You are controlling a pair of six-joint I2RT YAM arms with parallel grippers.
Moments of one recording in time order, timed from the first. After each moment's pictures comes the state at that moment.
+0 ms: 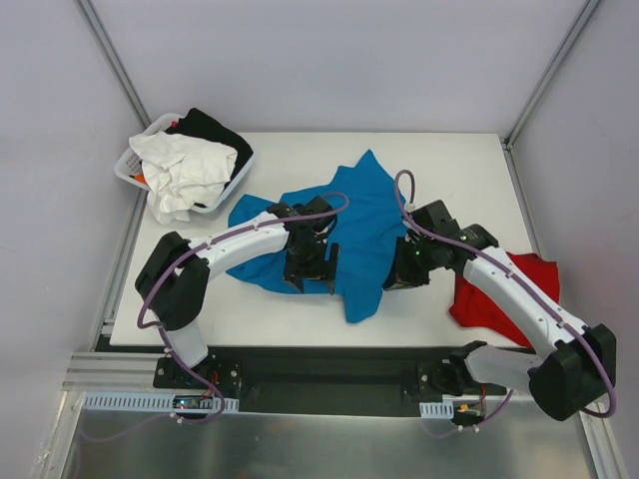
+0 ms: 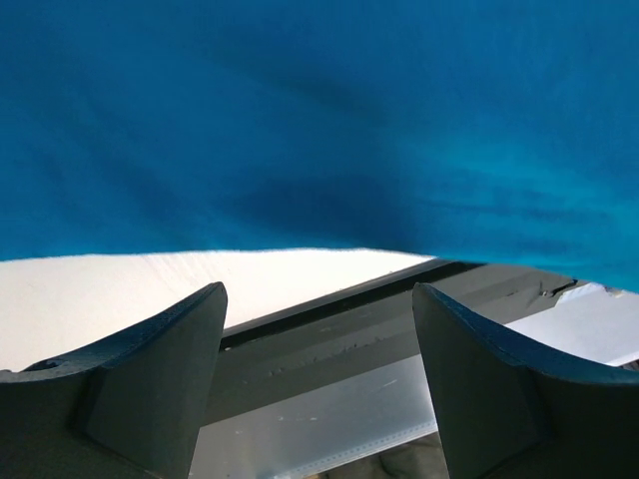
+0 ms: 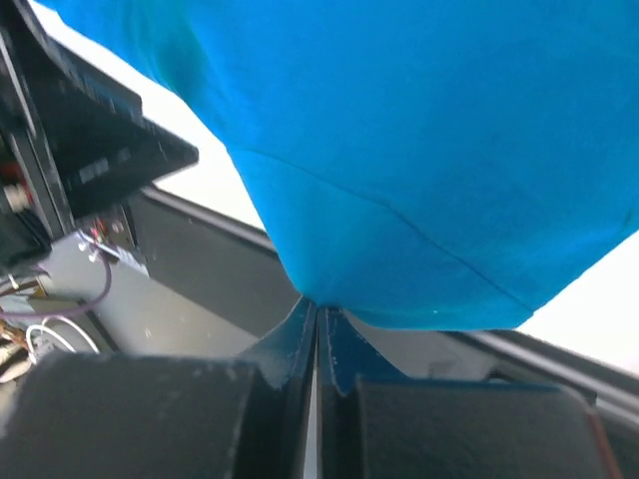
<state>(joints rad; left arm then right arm) -0.79 1.73 1.28 -0.91 0.25 -0.67 0.51 1.19 0.97 -0.91 -0.33 0.59</state>
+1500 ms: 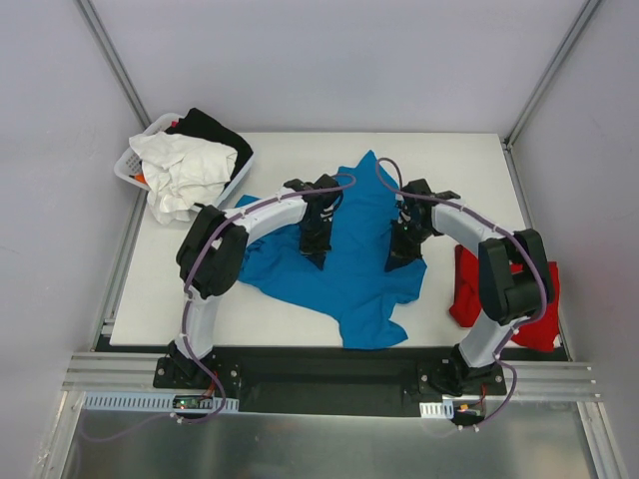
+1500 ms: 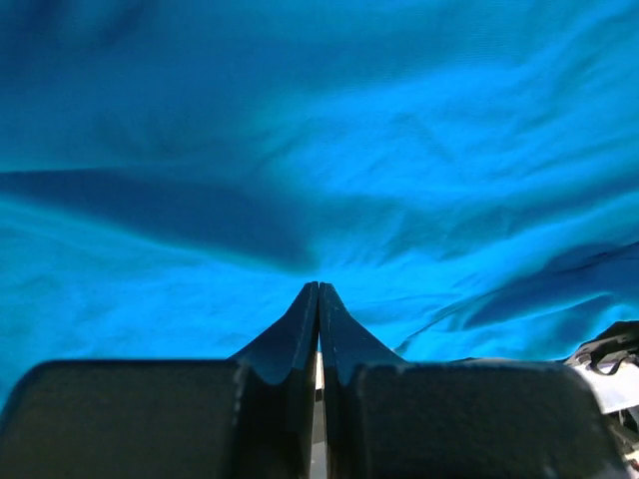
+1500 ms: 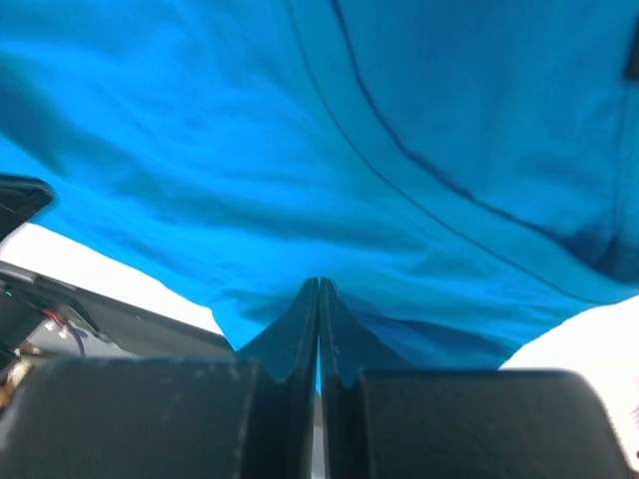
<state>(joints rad) -0.68 2.05 1.59 -0.95 0.23 -0.60 0.33 1.73 1.18 -0.84 -0.32 0.42</state>
